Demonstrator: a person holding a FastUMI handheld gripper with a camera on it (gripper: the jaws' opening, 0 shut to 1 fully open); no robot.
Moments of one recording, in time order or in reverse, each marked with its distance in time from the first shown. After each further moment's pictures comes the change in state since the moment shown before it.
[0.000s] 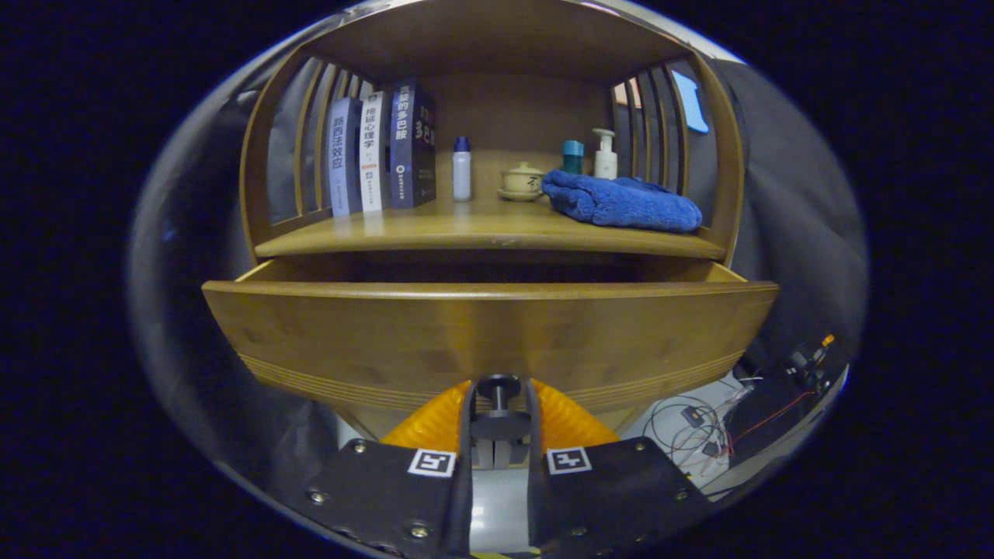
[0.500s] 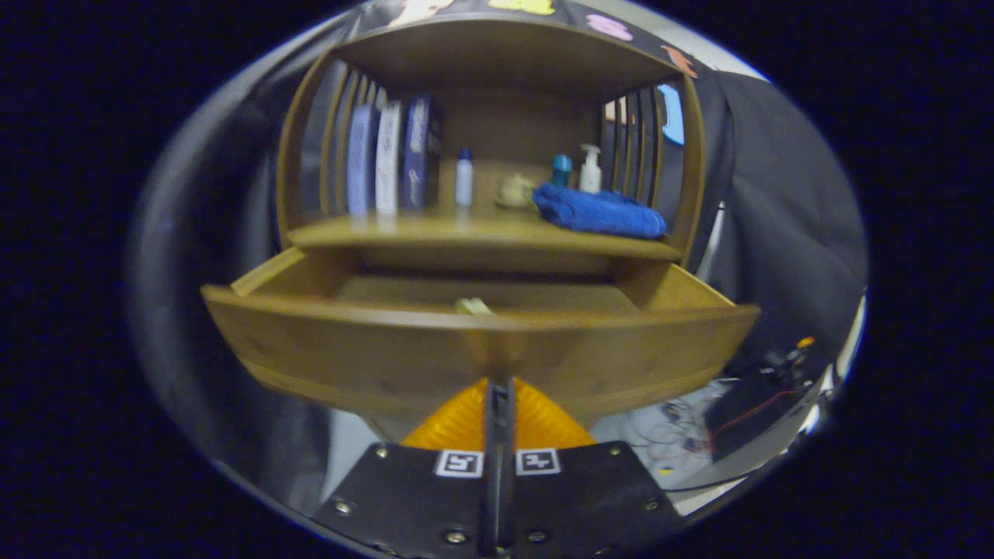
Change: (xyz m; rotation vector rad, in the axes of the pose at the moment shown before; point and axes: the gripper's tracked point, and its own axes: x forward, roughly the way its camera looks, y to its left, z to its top) arm -0.076 0.011 0.026 0.007 -0.160 0.047
